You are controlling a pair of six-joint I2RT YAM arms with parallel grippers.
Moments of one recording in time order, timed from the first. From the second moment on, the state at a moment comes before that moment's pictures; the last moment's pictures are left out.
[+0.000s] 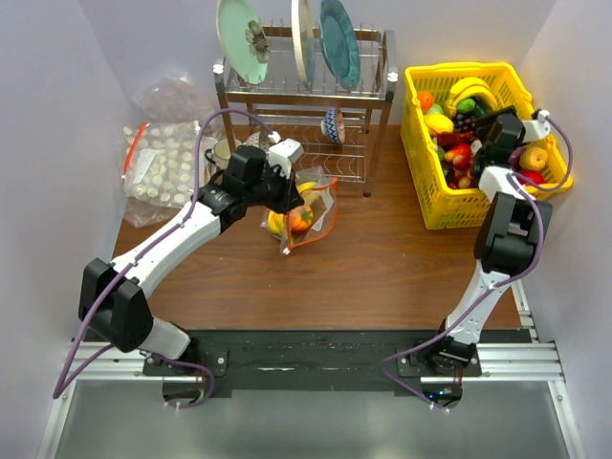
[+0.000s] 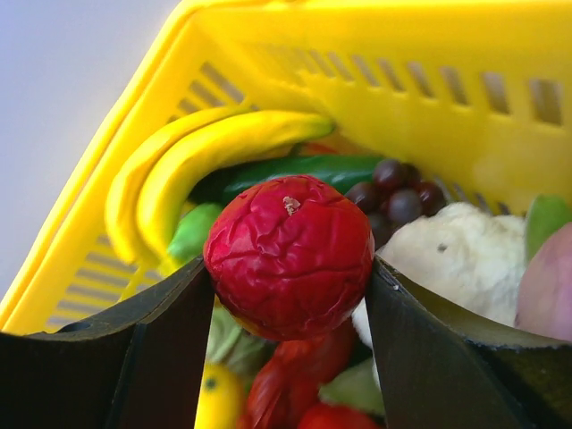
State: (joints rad) left arm -0.54 1.46 1.23 -0.30 0.33 -0.16; right arm -0.28 2.01 1.48 0.40 0.29 0.76
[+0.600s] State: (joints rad) left arm -0.54 1.46 1.21 -0.30 0.33 -0.17; right arm -0.13 1.49 1.10 0.44 0.07 0.49
